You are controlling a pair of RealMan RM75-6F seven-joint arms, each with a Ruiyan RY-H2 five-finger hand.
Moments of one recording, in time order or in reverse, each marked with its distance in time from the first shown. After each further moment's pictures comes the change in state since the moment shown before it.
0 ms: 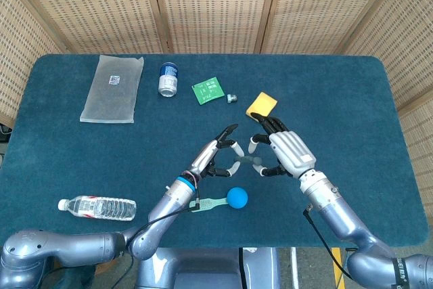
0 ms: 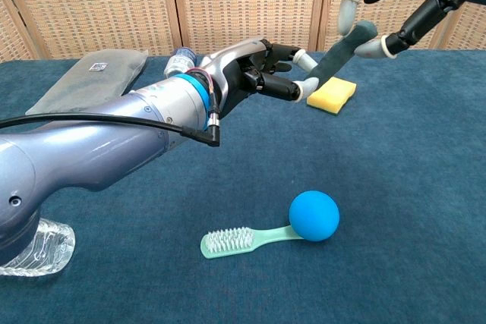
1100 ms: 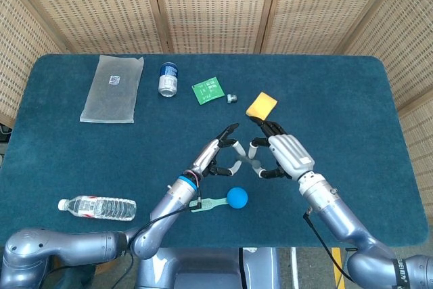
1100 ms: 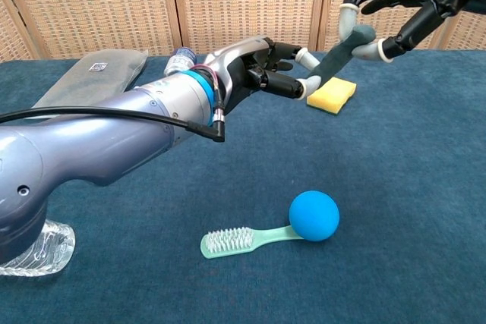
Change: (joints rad) left arm -0.017 -0.003 -0.017 -0.004 -0.042 0.002 0.036; right arm 0.012 0.007 -0.006 -0.019 0.034 -0.022 0.030
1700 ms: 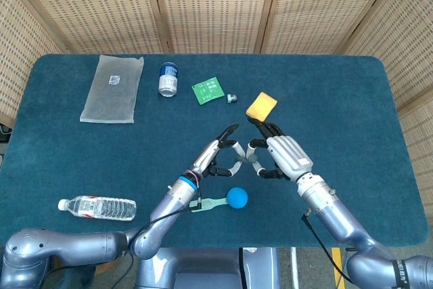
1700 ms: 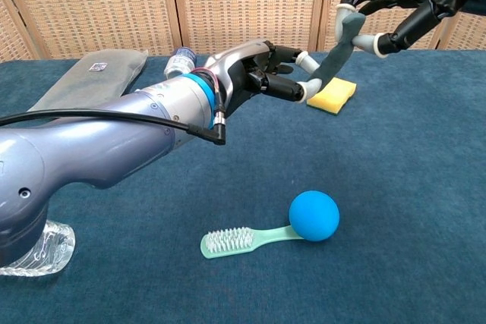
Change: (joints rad) left arm -0.001 -0.006 0.006 0.004 -0.009 -0.002 0.000; right arm 0.004 0.004 -0.003 -0.015 0.003 0.003 0.003
